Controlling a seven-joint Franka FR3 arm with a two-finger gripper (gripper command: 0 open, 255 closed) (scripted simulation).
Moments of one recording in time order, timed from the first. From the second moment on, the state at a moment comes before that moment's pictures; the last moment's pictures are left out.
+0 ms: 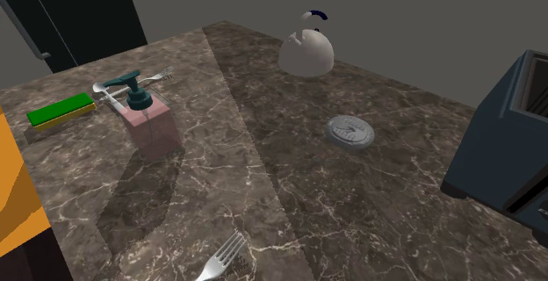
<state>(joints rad) 0.39 -0.28 0.55 -1.75 0.10 1.55 0.99</state>
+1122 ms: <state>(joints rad) 0.41 -0.32 0.57 -1.99 0.12 1.76 1.00</state>
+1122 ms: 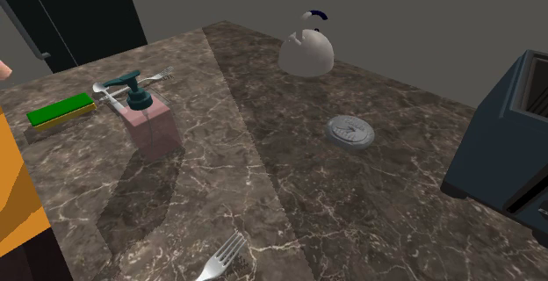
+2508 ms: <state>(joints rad) 0.42 -0.29 0.61 -2.25 0.13 2.05 1.02</state>
